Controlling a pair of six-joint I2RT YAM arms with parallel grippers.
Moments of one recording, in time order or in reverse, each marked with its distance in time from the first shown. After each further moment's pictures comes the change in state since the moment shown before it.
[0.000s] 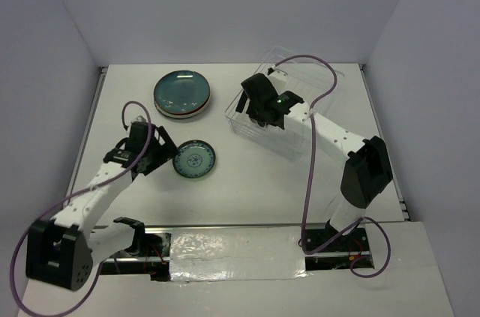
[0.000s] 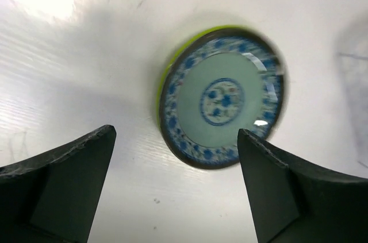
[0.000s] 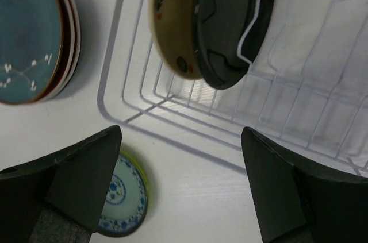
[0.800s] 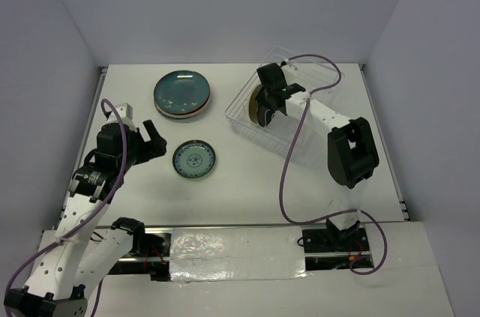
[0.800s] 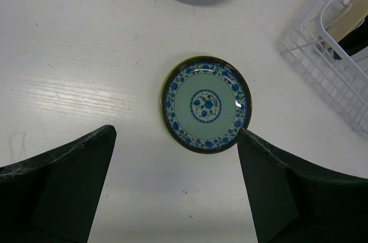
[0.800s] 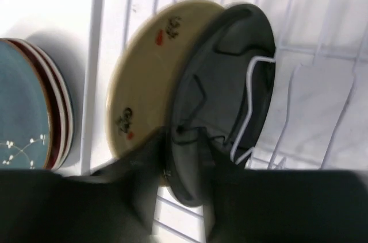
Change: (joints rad) left arm -0.006 -0.382 0.192 -0.220 -0.045 0.341; right arm -0.202 0.200 0.023 0.224 -0.108 0.017
